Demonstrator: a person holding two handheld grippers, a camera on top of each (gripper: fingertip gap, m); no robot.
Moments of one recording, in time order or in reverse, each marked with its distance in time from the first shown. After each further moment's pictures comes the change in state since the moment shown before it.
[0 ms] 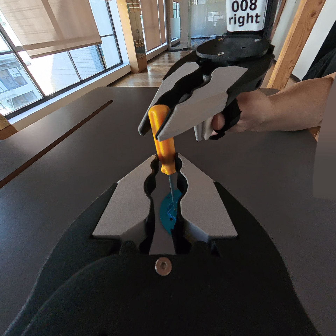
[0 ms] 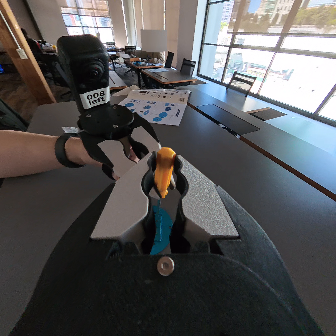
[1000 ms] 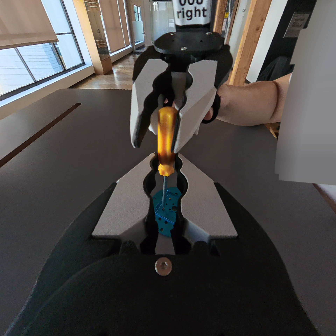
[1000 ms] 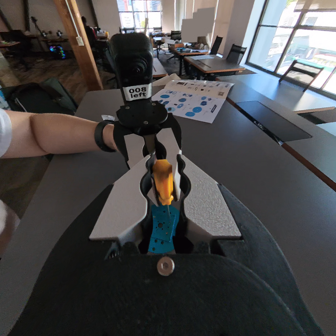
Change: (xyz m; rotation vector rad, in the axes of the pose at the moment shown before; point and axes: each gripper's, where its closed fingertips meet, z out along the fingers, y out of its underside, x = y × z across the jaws) left arm 0.021 0.001 -0.004 0.014 0.188 -0.020; right arm -0.024 -0.003 0.005 -0.065 -0.252 -0.018
